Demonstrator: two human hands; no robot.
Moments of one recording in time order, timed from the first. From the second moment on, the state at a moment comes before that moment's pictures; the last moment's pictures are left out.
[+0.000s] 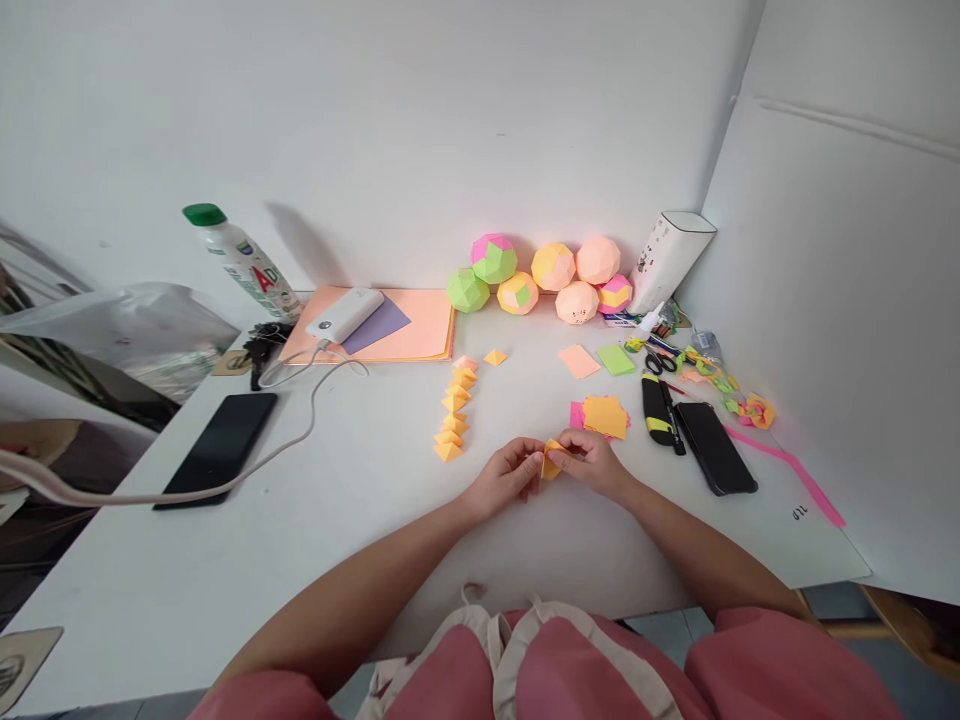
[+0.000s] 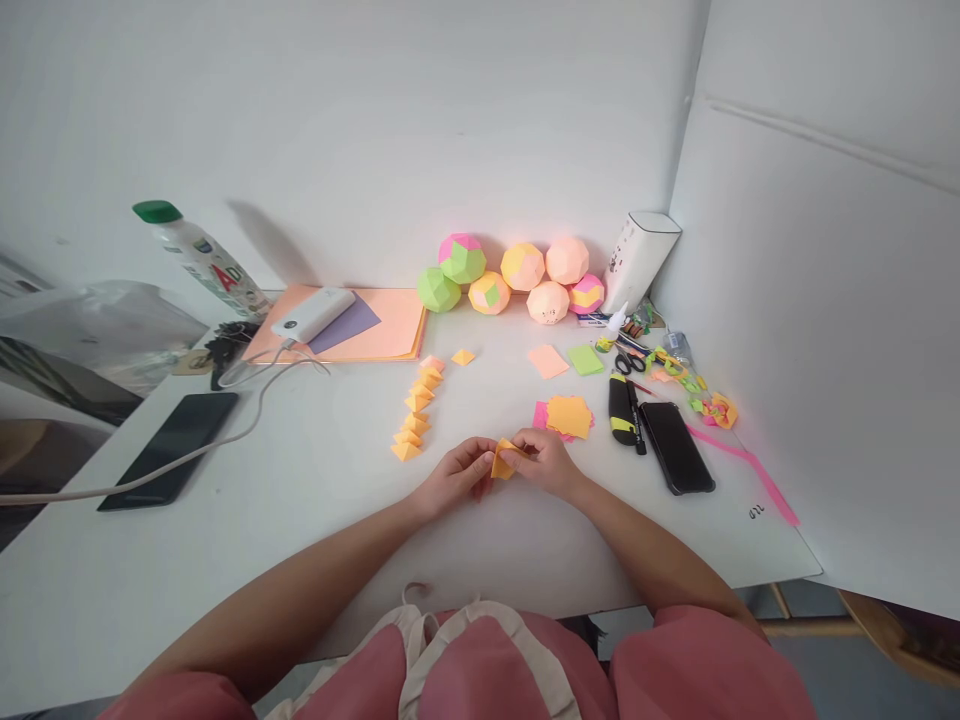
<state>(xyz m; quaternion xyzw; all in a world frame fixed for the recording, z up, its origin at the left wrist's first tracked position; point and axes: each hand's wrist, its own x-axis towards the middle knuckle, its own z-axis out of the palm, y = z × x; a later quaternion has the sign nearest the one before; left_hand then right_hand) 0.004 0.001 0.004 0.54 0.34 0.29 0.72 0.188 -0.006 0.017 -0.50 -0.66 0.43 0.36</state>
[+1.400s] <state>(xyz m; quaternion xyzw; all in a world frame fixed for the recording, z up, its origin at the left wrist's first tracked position) 0.006 -0.003 -0.005 0.66 0.35 0.36 0.55 0.196 -0.001 0.009 -0.48 -0.63 0.49 0.37</state>
